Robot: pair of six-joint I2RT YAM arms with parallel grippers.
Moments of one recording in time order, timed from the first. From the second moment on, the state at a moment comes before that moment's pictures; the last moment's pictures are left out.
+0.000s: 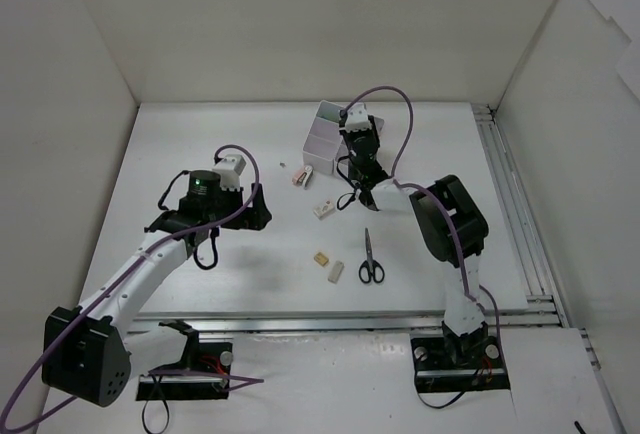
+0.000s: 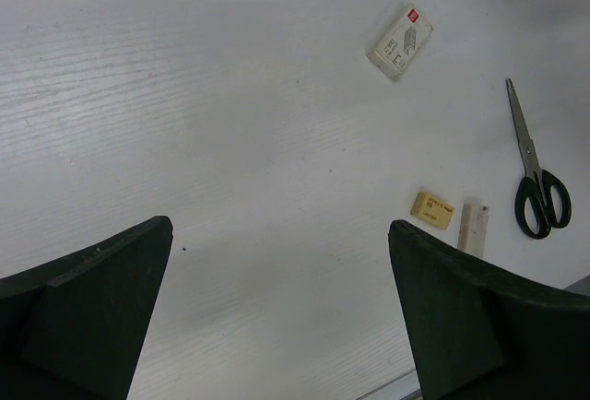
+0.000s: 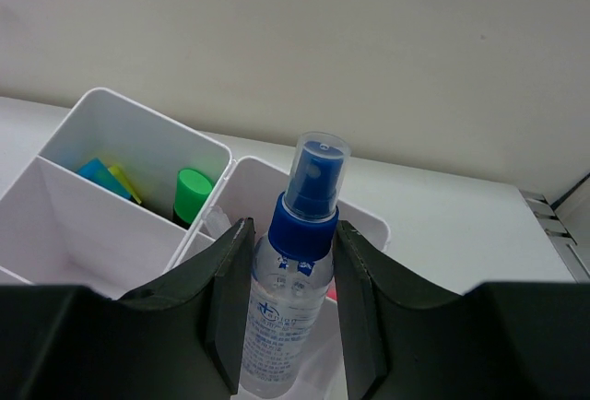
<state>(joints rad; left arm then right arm) -0.32 1.14 0.82 -0.34 0.21 -0.25 0.51 2.08 1.21 0.95 0.55 -0.31</state>
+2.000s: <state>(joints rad) -0.34 0.98 0.69 -0.35 0.31 -0.33 0.81 1.41 0.67 -0.51 0.27 0.64</state>
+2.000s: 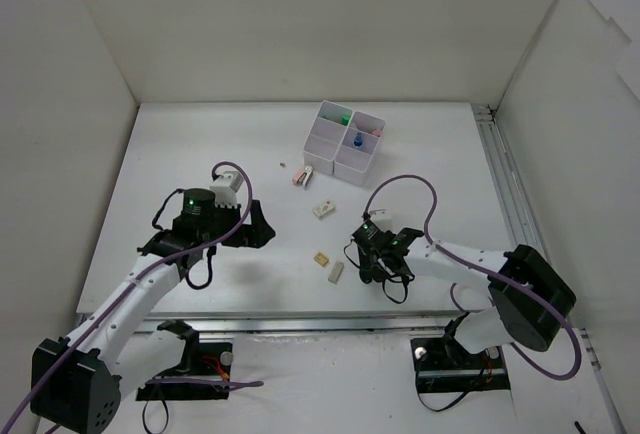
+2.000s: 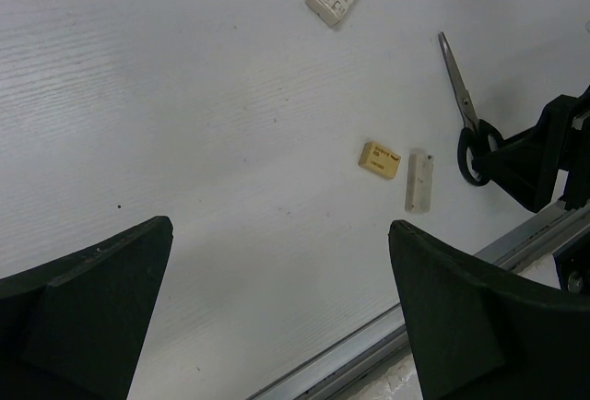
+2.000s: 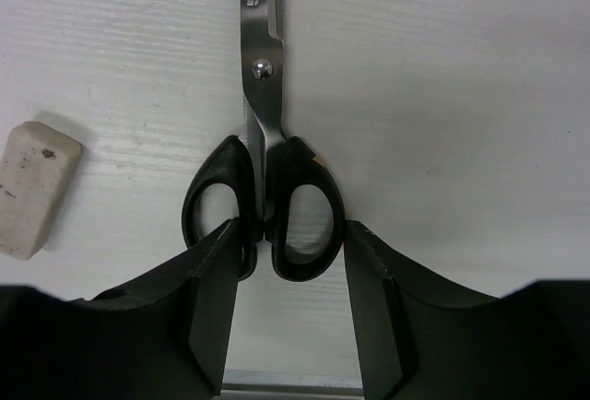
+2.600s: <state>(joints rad) -0.35 0.99 0.69 -0.36 0.30 -0.33 0.81 1.34 0.75 -0.56 0.32 0.53</state>
